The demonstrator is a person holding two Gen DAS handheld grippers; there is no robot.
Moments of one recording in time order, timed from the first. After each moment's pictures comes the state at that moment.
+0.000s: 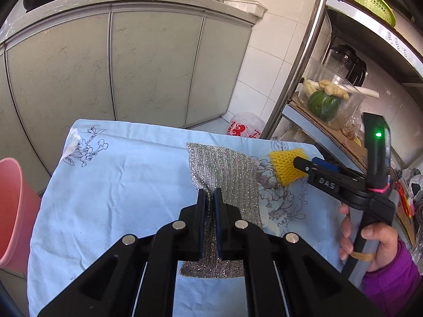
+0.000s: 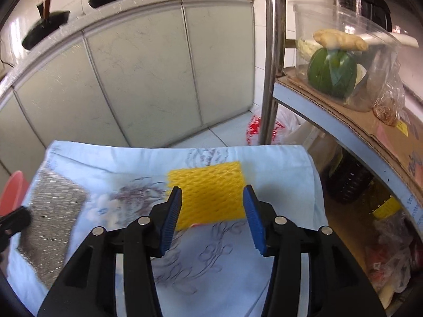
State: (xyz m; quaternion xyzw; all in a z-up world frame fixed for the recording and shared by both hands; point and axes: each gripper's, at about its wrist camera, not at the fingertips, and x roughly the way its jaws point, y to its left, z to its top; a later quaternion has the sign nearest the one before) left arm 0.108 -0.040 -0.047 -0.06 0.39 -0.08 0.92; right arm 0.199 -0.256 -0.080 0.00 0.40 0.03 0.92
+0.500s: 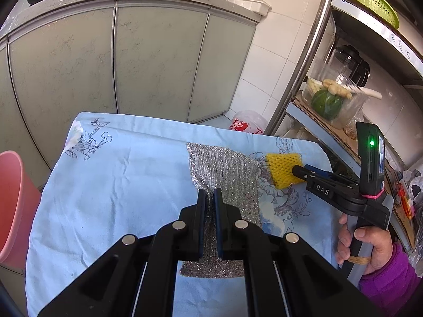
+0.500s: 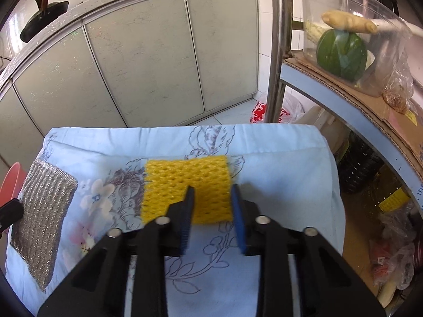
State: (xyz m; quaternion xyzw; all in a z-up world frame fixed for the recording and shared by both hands) left arm 0.106 -0.035 -0.053 -0.06 0.39 -0.08 0.91; right arm 0.200 -0.256 -0.097 0.01 0.42 0.05 0.90
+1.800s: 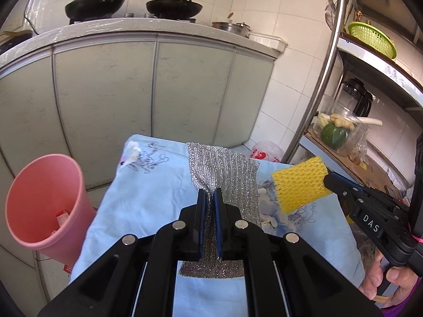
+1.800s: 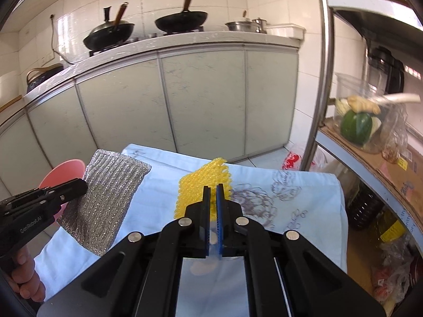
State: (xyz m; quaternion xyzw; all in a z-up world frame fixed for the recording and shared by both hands) left arm 0.032 0.021 0.000 -0.07 0.32 -0.01 0.95; right arm 0.082 -0.163 0.001 -0.03 0.31 0.14 0.94
